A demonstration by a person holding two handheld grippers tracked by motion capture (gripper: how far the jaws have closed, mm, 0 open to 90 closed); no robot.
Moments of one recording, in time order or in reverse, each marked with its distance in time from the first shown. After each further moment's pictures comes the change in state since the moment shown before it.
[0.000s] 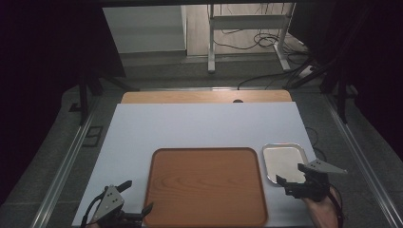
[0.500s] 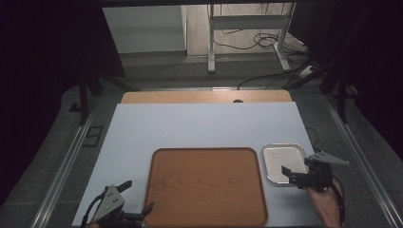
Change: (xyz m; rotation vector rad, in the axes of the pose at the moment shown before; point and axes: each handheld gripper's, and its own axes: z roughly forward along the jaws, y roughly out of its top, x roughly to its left) left arm -0.001 0.000 0.000 0.007 0.000 0.003; right arm -0.030 0.006 0.014 0.026 -0.098 0.078
